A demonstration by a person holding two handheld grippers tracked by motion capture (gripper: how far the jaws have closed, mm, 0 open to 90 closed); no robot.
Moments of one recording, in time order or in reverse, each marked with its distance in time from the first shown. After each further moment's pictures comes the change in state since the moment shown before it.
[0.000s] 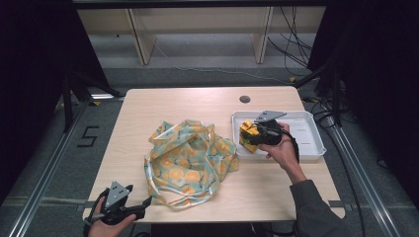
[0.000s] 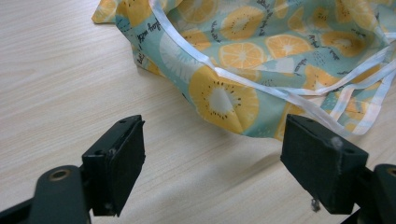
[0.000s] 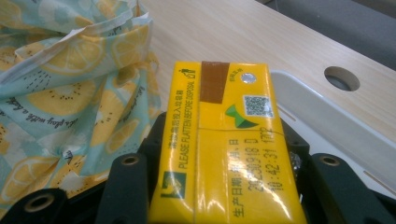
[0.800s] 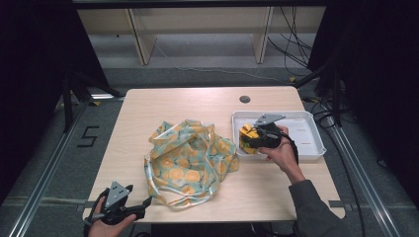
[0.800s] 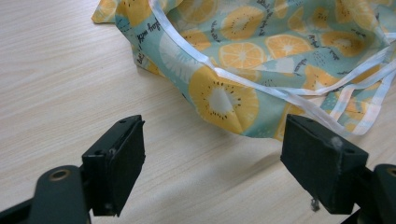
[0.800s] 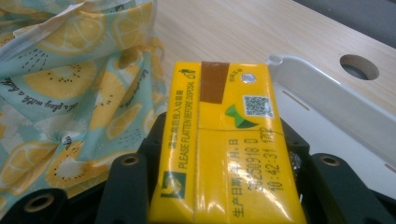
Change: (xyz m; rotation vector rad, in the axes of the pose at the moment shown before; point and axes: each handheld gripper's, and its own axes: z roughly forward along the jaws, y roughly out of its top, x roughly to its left) left arm 0.000 0.000 0.000 0.002 -0.001 -0.004; right arm -0.001 -0.012 0.009 0.004 0.027 0.003
